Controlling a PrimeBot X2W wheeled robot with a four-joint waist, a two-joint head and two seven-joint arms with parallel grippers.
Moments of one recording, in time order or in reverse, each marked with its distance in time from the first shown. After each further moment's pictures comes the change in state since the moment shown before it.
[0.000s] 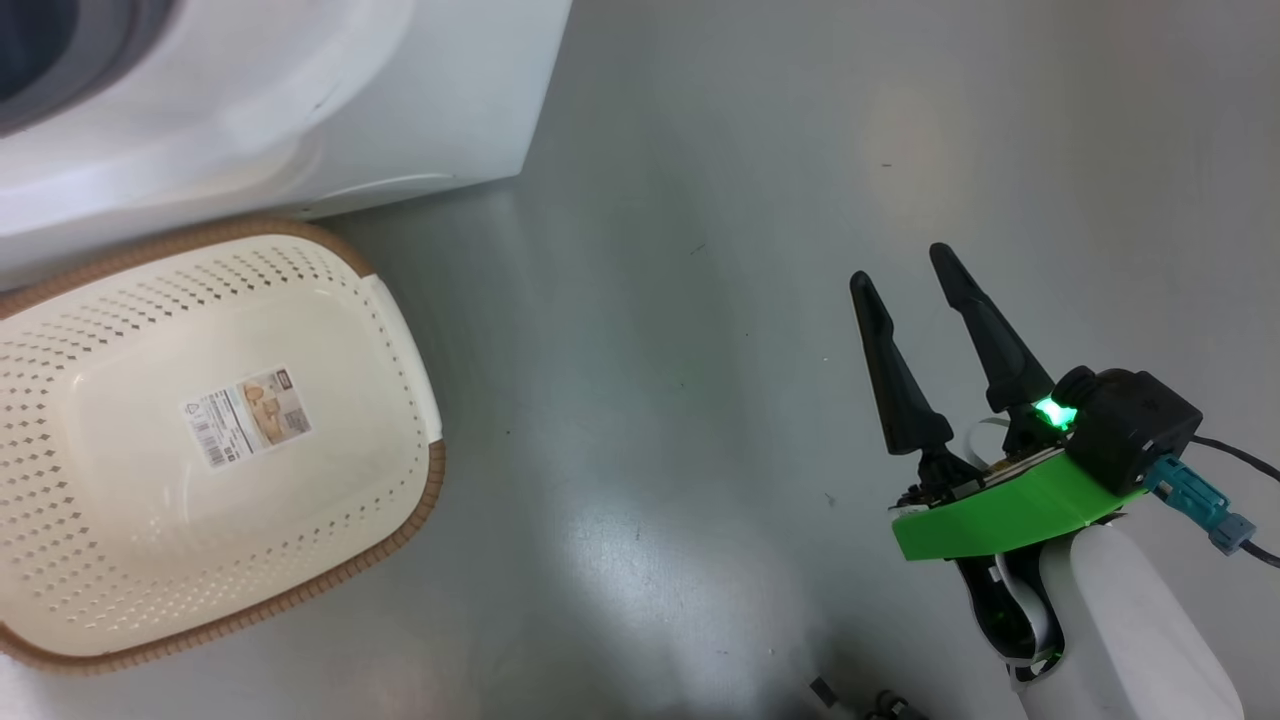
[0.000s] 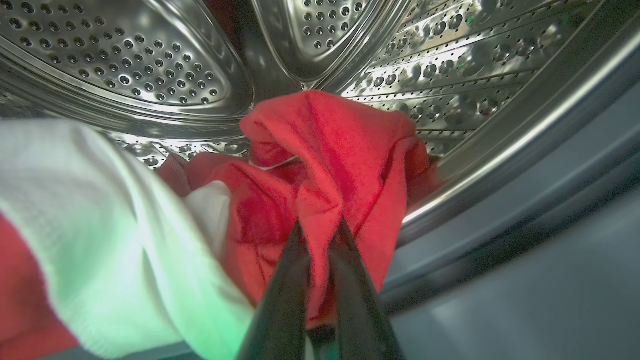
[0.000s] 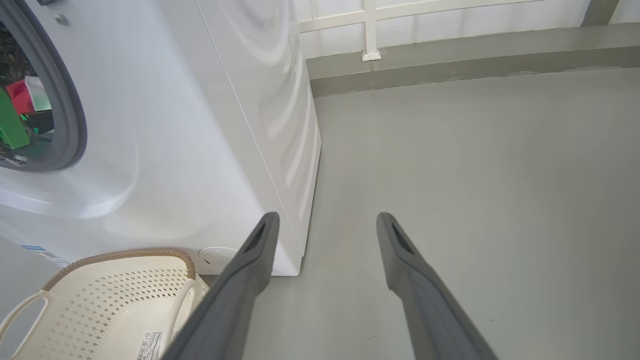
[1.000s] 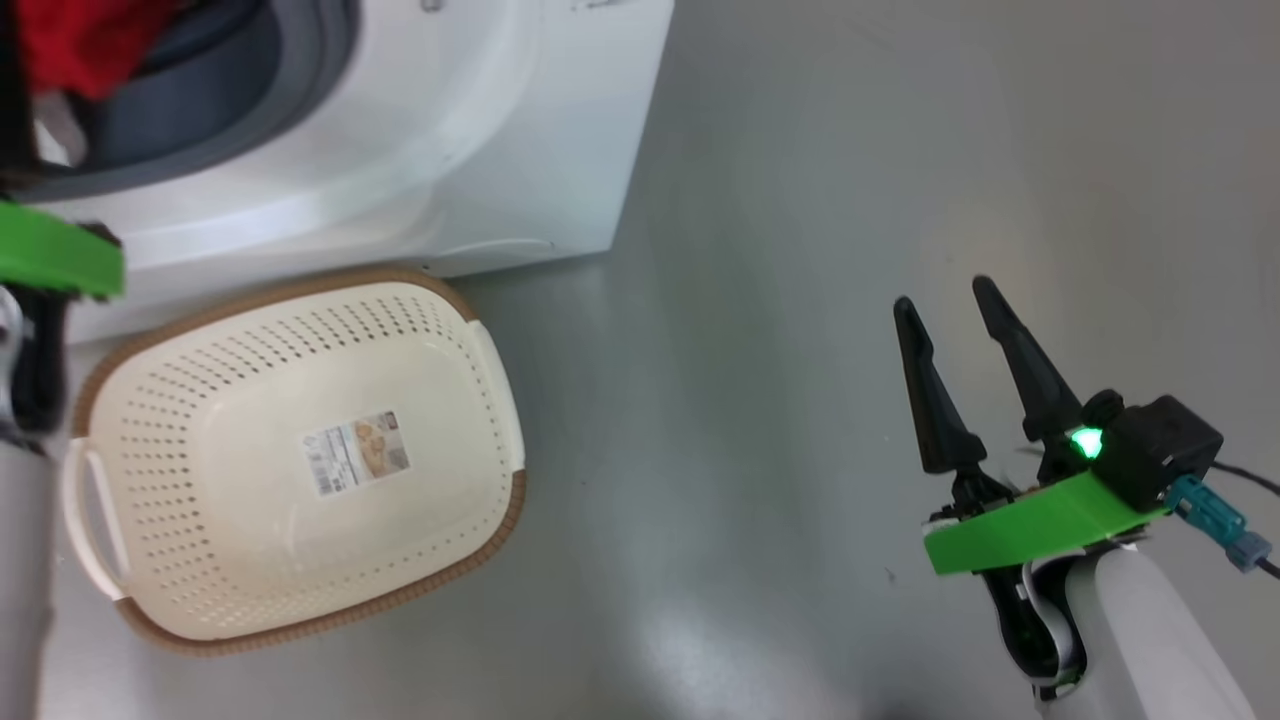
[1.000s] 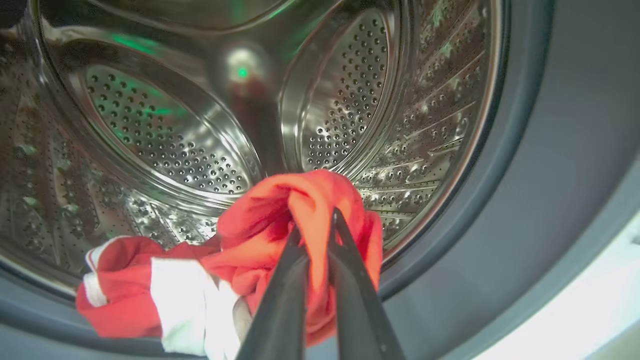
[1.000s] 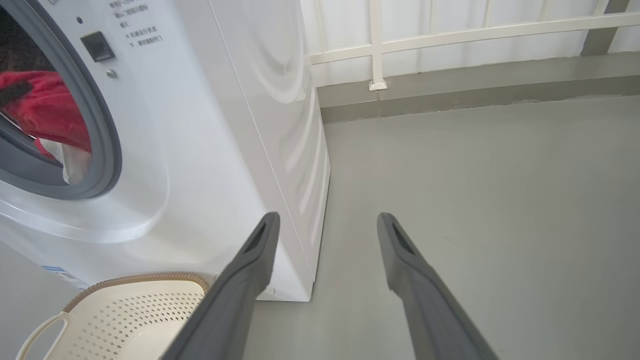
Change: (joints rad) left arm 0.406 -0.146 0.474 -0.486 0.159 0.000 0.001; right arm 0.038 -0.001 -0.063 0.036 -0.018 0.000 0.000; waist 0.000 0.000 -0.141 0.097
